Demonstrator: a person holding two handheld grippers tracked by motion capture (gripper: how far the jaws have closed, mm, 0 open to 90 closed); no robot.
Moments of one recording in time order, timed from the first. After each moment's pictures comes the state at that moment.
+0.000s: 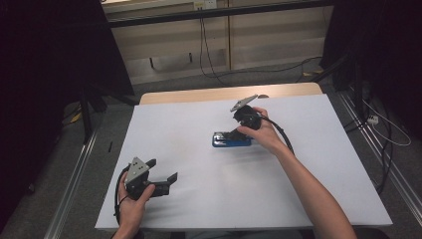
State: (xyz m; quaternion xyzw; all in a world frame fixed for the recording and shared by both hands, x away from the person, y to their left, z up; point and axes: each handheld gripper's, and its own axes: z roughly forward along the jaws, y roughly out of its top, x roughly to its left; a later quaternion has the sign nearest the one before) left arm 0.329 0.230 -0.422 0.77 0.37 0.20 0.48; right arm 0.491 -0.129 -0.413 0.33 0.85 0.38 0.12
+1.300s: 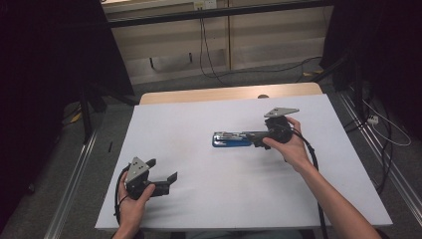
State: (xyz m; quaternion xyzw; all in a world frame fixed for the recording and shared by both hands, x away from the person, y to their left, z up) left arm 0.329 0.230 -0.422 0.77 0.37 0.20 0.48; right arm 0.429 -0.203 -0.413 0.45 0.76 0.43 0.17
